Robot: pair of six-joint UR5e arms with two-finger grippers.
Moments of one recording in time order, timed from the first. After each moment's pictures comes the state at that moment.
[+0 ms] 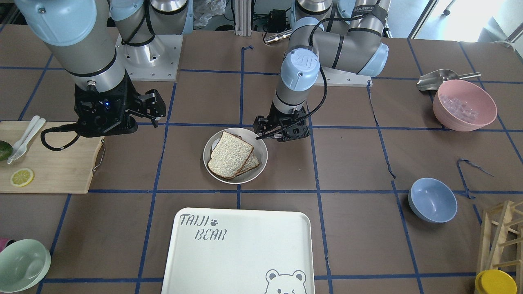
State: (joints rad) left arm -1.84 -1.74 -2.09 -0.99 1.48 -0.51; right arm 1.62 -1.43 1.49 -1.54 -1.62 -0.12
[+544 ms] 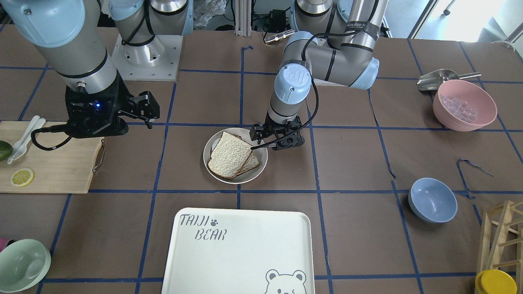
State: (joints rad) left arm -1.86 -1.85 -2.09 -0.89 1.48 -0.52; right arm 1.60 -1.43 1.49 -1.54 -1.61 -0.11
